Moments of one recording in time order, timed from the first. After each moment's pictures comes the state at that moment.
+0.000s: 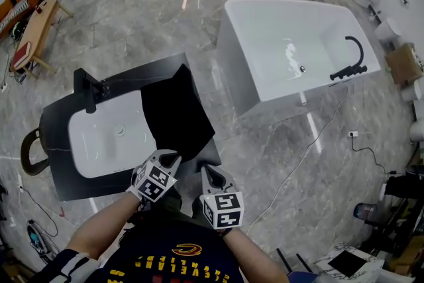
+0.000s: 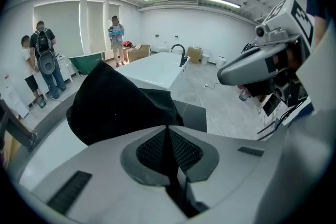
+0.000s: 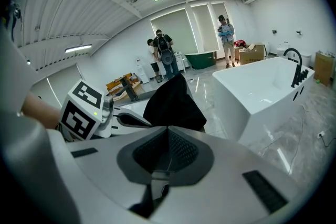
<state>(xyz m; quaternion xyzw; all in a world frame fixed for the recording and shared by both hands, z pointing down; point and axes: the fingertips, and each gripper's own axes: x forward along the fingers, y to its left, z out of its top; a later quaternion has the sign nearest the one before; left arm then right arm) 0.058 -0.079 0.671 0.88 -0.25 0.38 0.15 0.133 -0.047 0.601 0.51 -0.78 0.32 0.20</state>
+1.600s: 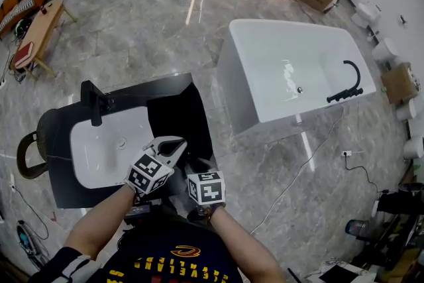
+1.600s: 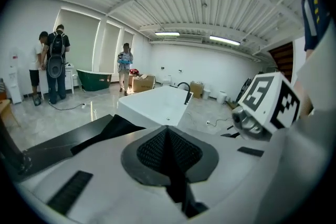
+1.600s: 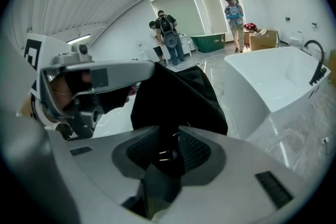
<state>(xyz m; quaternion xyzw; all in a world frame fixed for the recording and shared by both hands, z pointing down) 0.064 -0.178 0.565 0.92 -0.29 0.20 0.15 0.080 -0.121 0.640 0.45 -0.77 0.37 0.27</state>
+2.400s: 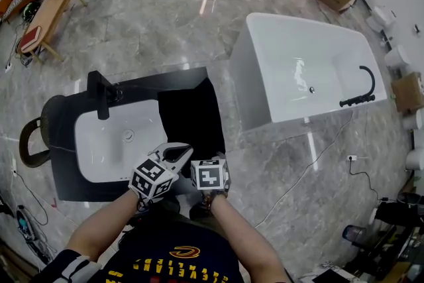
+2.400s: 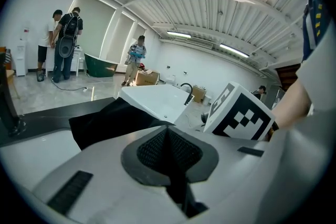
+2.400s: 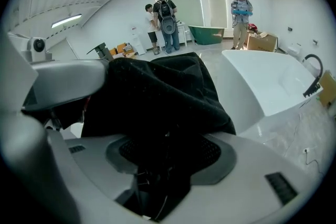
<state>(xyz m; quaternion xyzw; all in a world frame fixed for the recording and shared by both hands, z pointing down) 0.045 -0.164 0.595 0.91 -0.29 0.18 0.24 0.076 -0.155 0.691 0.46 -0.72 0.37 0.36</state>
